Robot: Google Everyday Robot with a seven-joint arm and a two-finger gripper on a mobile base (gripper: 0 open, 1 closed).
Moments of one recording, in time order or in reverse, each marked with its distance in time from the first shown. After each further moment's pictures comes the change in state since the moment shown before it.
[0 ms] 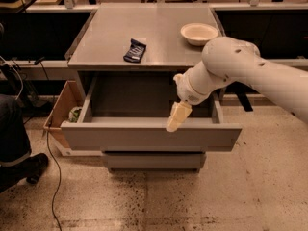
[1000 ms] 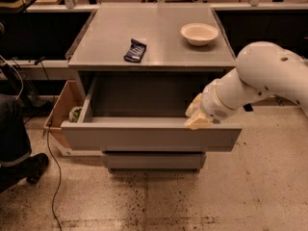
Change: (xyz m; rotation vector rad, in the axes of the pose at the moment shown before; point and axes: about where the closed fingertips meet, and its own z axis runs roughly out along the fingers) arm 0.035 0.056 -0.059 -0.033 0.006 0.040
